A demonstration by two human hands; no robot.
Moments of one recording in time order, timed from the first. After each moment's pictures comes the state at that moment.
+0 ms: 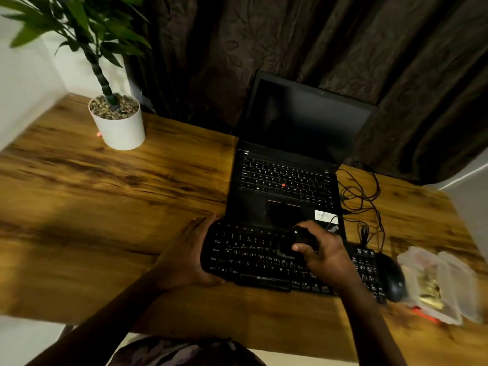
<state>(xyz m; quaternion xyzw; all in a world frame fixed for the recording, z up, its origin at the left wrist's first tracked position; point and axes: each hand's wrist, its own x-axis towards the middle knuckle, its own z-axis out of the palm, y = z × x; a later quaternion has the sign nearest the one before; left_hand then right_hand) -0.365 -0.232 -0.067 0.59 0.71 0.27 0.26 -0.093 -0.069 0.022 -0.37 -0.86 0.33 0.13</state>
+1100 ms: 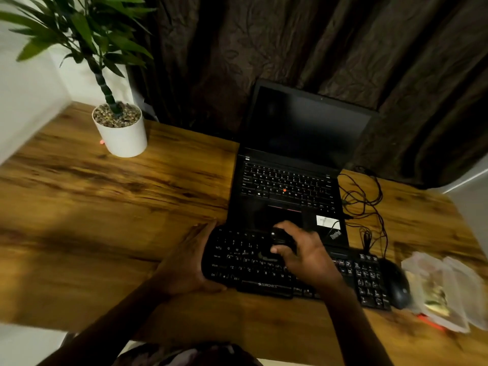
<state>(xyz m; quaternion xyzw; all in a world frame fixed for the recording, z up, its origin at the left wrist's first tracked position) -0.364 -0.231 -0.058 0.59 0.71 0.26 0.26 -0.133 -0.077 0.023 -0.36 -0.87 0.34 0.08</state>
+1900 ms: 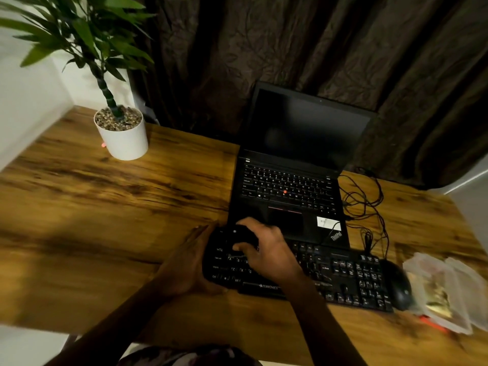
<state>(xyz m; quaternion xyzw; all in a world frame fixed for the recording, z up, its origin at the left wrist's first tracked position) -0.364 -0.230 -0.066 0.60 0.72 0.25 0.25 -0.195 -0.105 0.013 -0.29 -0.88 0.36 0.12</state>
